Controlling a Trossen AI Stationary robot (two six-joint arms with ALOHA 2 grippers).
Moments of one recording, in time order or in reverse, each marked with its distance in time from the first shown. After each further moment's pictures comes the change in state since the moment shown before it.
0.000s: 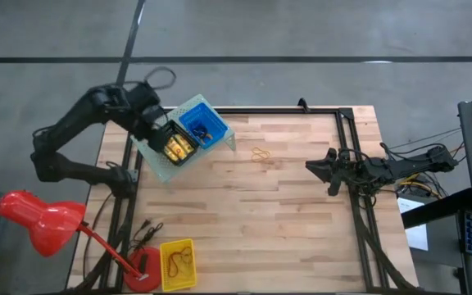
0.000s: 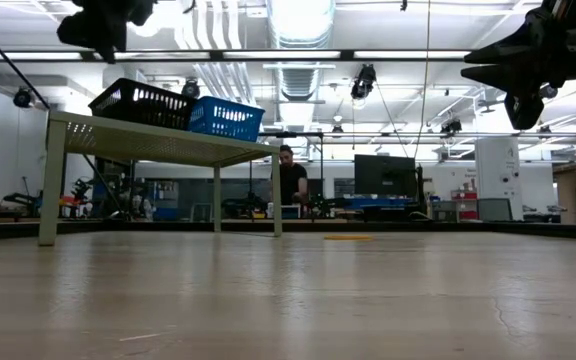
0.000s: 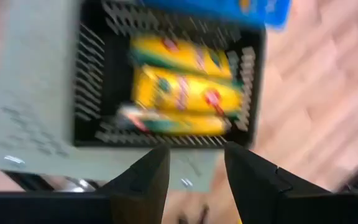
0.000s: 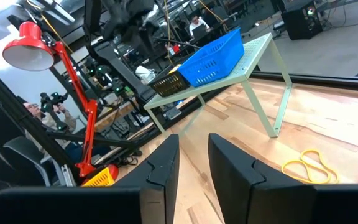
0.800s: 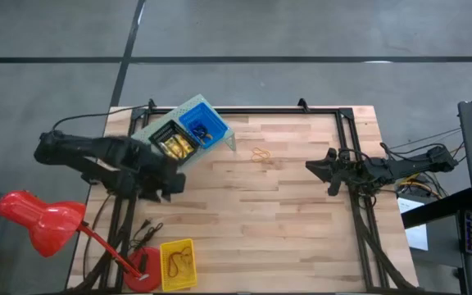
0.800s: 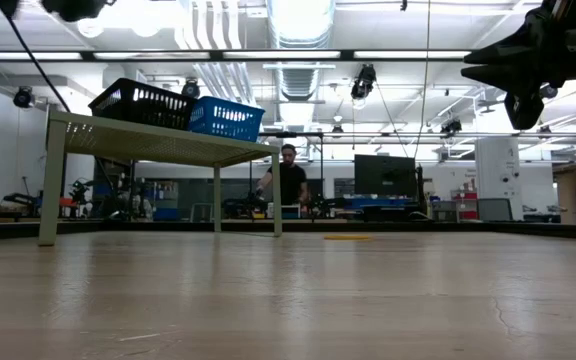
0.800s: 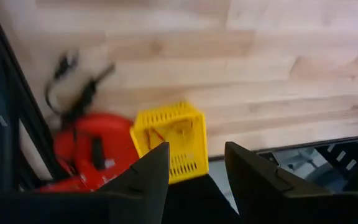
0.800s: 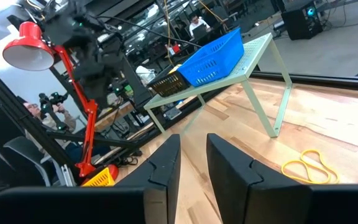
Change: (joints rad) left arm -0.716 0.001 -0.231 0.205 0.130 -1.394; right arm 0.000 0.000 0.000 0.000 0.000 0.000
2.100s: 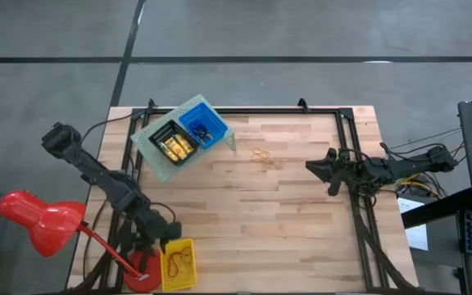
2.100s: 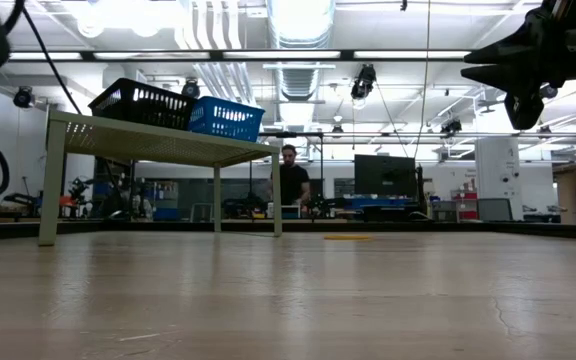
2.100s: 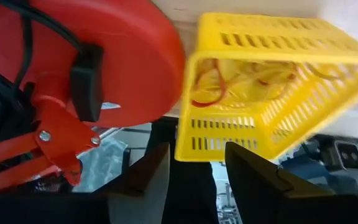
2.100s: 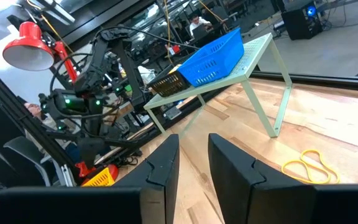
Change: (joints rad) left arm -0.531 0.002 -0.638 0.955 0.123 -0.819; right arm 0.000 0.000 0.000 0.000 0.000 0.000
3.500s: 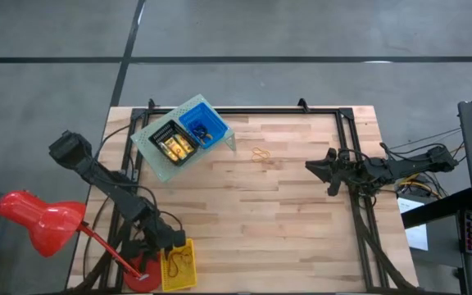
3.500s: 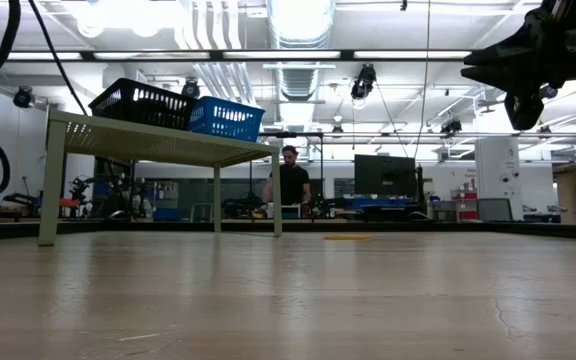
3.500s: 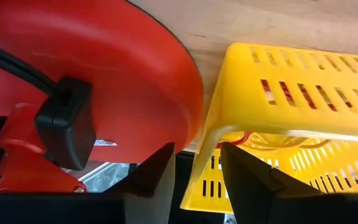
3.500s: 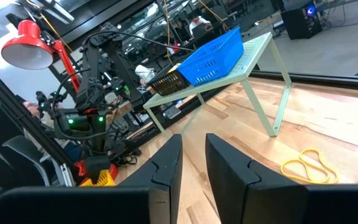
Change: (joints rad) left arm -0.021 0.203 -0.048 0.192 0.044 -0.050; right arm 0.000 0.005 0.000 0.000 0.000 0.000
